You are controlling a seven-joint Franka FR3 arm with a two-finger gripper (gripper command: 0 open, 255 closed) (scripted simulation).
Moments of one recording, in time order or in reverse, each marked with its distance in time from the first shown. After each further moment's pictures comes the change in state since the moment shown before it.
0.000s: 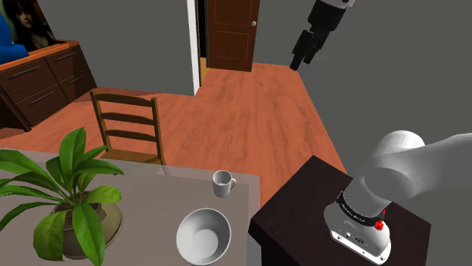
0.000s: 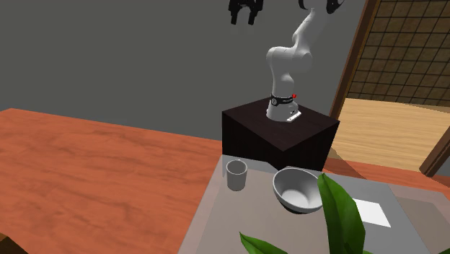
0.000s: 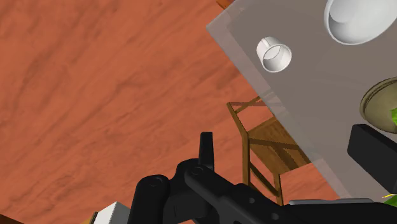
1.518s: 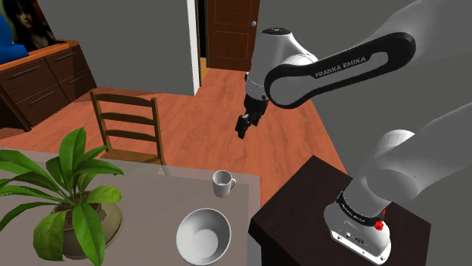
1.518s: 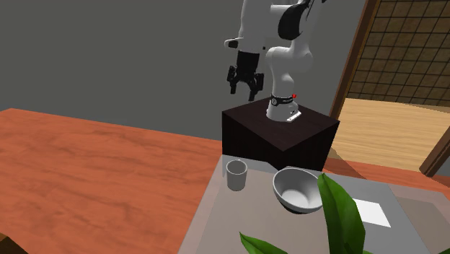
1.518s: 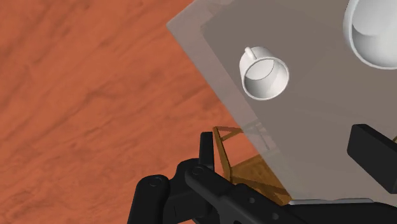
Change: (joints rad) arm 0.059 0.388 0.240 -0.316 0.039 0.633 0.156
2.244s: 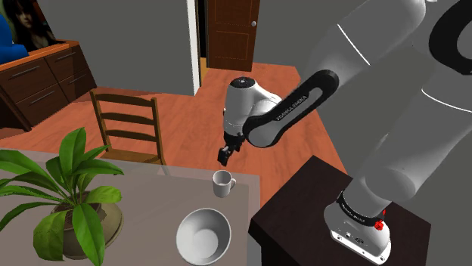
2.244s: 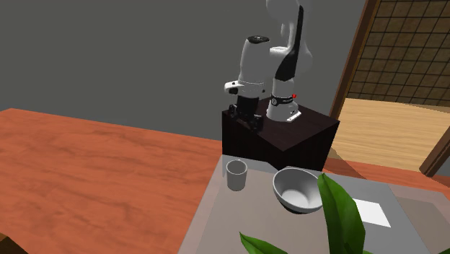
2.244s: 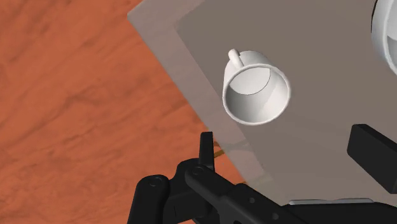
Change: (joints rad) arm -0.035 0.423 0.115 0.044 -0.202 0.316 0.206
